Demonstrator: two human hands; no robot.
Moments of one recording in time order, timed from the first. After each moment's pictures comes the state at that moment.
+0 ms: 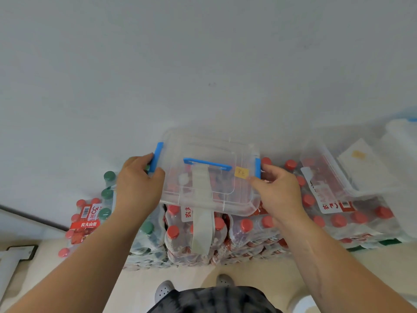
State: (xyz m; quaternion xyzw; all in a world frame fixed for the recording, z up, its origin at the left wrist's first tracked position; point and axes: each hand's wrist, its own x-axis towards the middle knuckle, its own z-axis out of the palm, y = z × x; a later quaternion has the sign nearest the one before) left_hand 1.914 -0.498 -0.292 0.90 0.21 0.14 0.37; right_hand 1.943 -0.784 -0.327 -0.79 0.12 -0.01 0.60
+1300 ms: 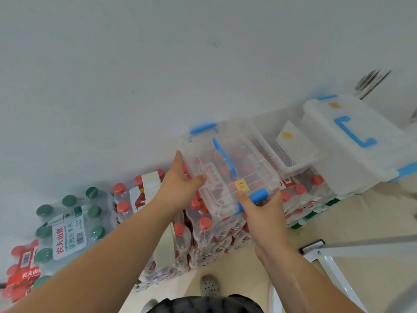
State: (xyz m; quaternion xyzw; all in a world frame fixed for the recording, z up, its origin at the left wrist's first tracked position) left_hand 1.954 -0.647 -0.312 0.80 0.01 -0.15 0.58; right_hand 1.859 -0.829 -0.333 -0.67 0.31 -0.07 0.66
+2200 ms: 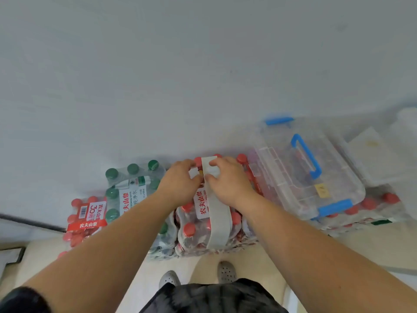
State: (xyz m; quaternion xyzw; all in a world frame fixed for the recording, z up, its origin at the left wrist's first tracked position) left_hand 1.958 -0.497 -0.347 0.92 0.06 -0.12 0.36; right_hand 1.966 -0.654 -0.341 -0.94 -0.03 0.13 0.33
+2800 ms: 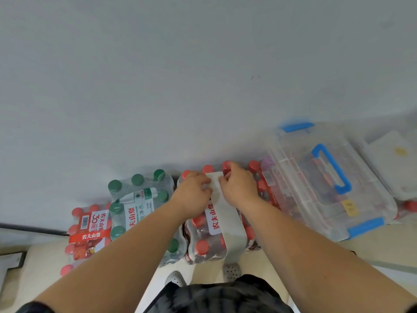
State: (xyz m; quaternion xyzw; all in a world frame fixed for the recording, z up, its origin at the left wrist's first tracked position) left_hand 1.987 -0.484 -0.379 0.91 -0.01 -0.21 0.36; right_hand 2.007 -0.638 -0.388 -0.94 0.07 0.13 0.30
